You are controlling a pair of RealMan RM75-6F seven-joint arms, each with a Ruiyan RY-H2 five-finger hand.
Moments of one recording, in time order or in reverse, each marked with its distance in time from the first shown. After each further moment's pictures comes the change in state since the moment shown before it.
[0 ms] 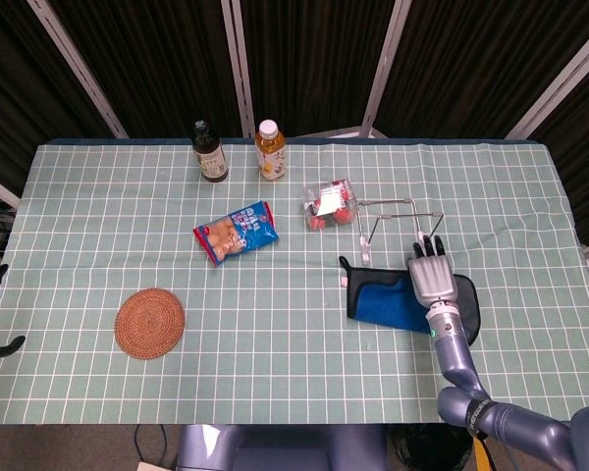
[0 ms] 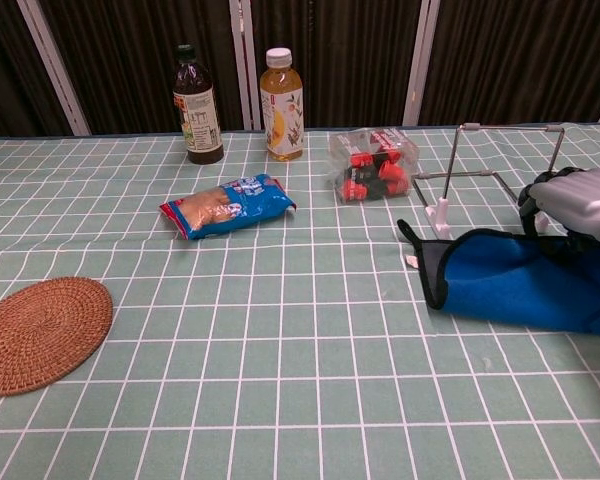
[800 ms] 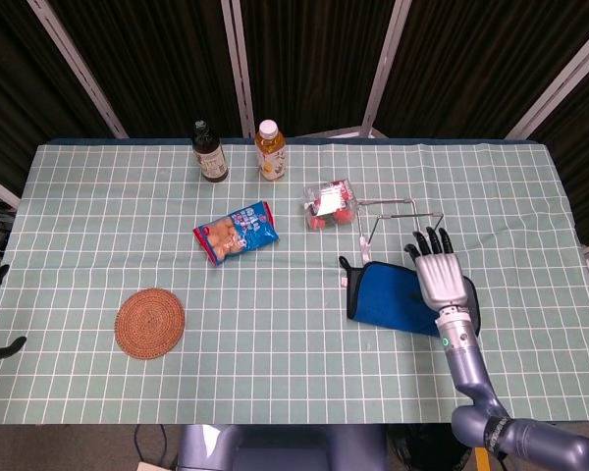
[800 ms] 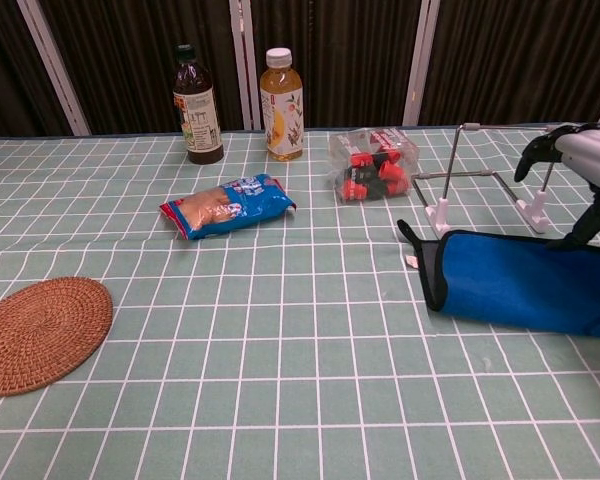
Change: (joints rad) left arm 0.006 0.010 0.009 -0.010 0.024 0.015 -0.019; right arm -0.080 0.131 -0.017 -0.213 -0.193 0.159 0.215
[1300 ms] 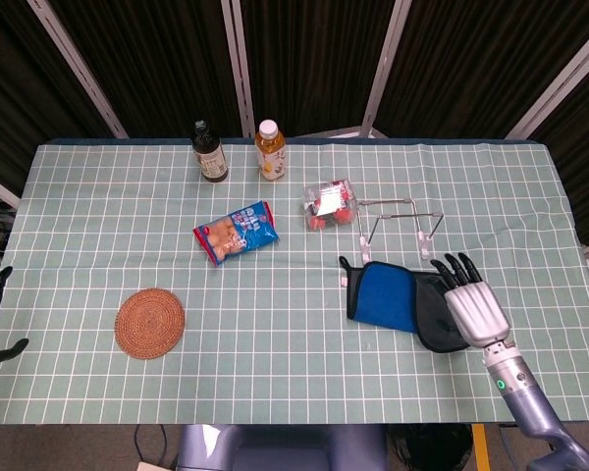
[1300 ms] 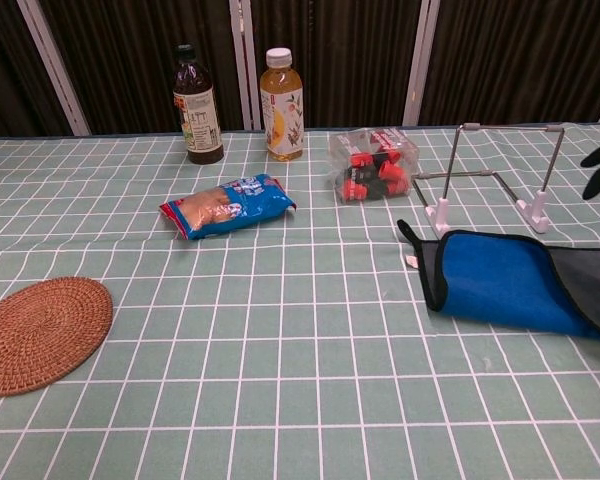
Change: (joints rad) left arm 0.002 -0.004 0.007 -0.008 0.013 0.006 0.016; right arm -0.138 0.256 -0.198 -0.030 -0.428 0.083 0.333
